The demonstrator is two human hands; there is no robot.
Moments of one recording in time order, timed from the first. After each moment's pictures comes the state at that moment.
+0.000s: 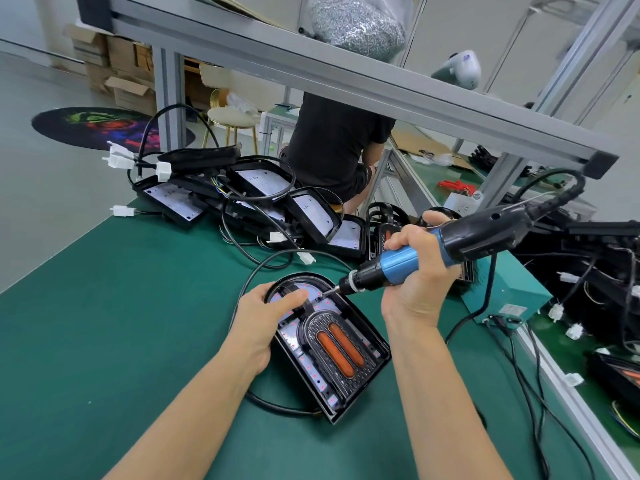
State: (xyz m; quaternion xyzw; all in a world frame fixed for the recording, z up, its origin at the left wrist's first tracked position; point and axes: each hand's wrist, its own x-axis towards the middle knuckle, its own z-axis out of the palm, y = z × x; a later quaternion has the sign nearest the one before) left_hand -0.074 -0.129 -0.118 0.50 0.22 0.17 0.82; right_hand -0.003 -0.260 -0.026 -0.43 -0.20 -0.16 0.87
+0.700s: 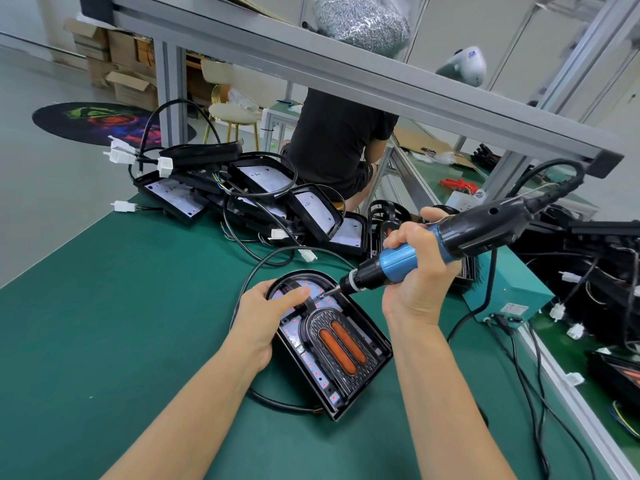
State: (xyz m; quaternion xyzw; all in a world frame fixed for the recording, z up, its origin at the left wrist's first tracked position) left_hand -0.075 -0.131 -0.117 0.49 0.22 0.17 0.83; right_hand -0.005 -0.259 -0.026 -0.45 -0.20 -0.15 0.86
